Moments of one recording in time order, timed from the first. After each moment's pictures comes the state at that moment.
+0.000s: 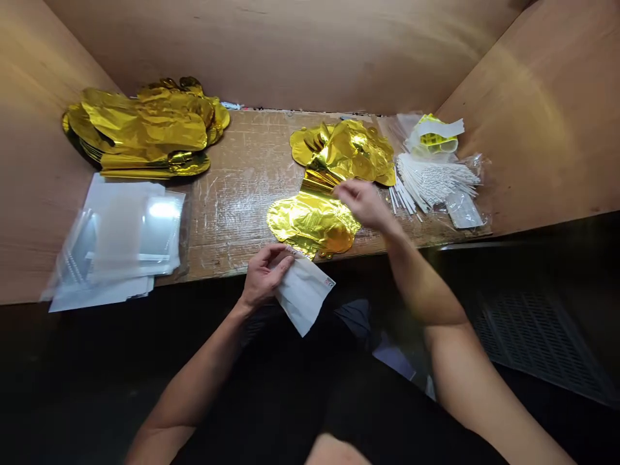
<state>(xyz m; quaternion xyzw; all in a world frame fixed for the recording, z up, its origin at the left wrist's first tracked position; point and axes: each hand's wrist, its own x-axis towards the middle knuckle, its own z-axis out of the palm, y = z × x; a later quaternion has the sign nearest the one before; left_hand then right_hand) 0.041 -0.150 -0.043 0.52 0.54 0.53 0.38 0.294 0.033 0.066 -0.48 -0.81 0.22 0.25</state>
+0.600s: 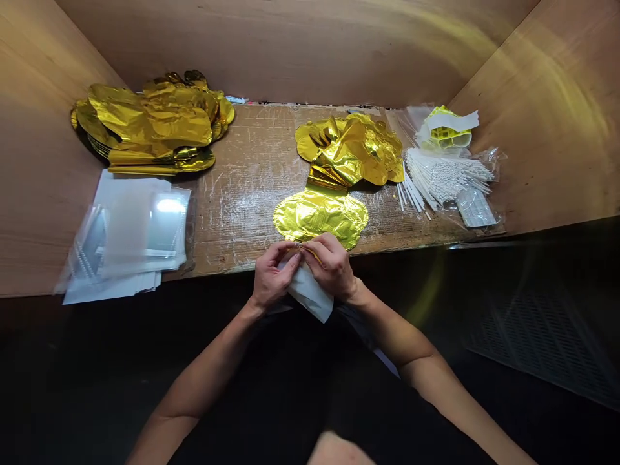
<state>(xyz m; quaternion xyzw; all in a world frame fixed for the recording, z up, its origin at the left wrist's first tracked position) 0.057 -0.154 -0.029 0.49 0.54 0.56 0.38 0.225 -0.106 0.001 -0.37 -0.82 0.21 0.37</state>
